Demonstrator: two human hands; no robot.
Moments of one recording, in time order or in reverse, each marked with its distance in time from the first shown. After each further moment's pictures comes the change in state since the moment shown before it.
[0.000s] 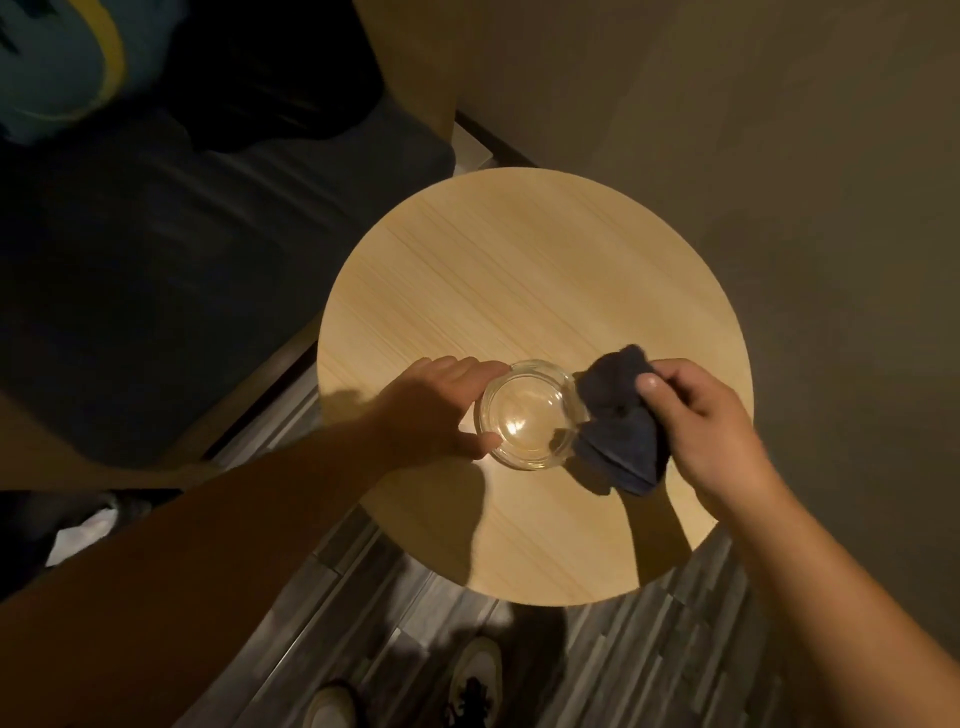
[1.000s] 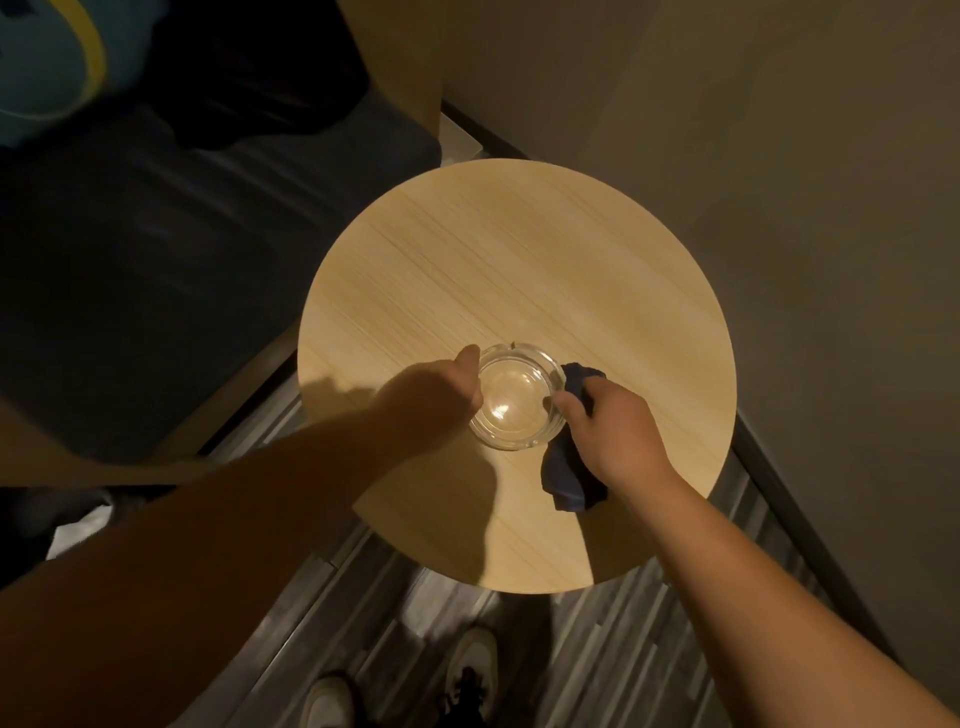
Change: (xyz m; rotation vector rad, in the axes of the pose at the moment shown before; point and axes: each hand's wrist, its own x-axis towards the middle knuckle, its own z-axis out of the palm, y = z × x) left_hand 0.021 0.024 -0.008 0.467 -0.321 -0.132; right_hand 0.015 0.035 0.046 -0.591 -0.037 0.036
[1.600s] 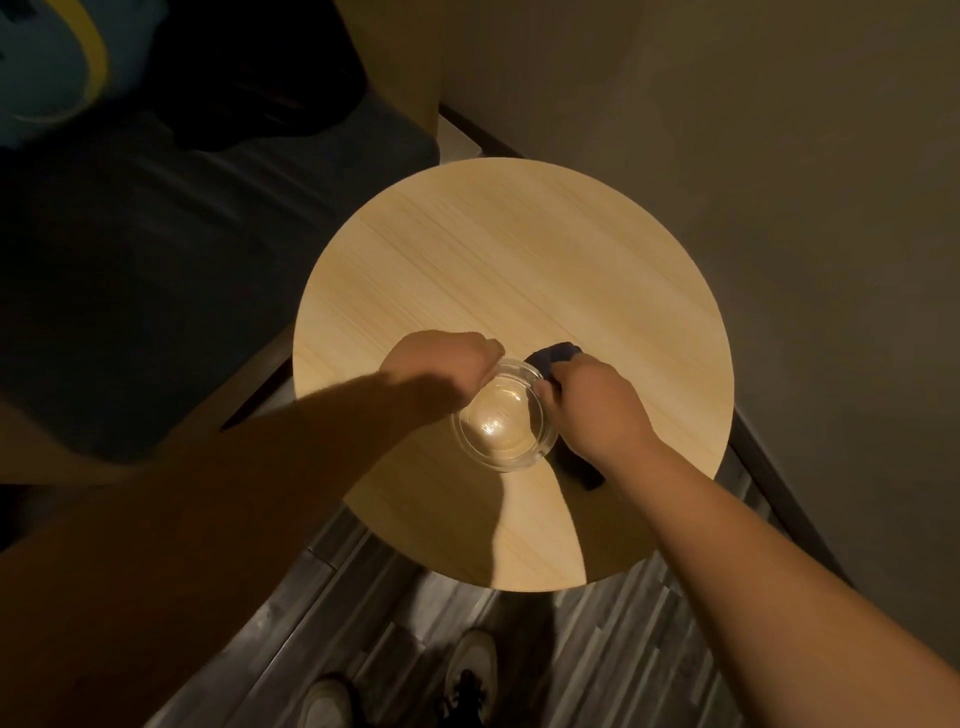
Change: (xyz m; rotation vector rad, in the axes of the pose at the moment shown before) left_hand 0.028 -0.002 -0.006 -0.369 -0.017 -0.052; right_hand 0.015 -0.015 -0.005 -0.293 -0.021 -0.229
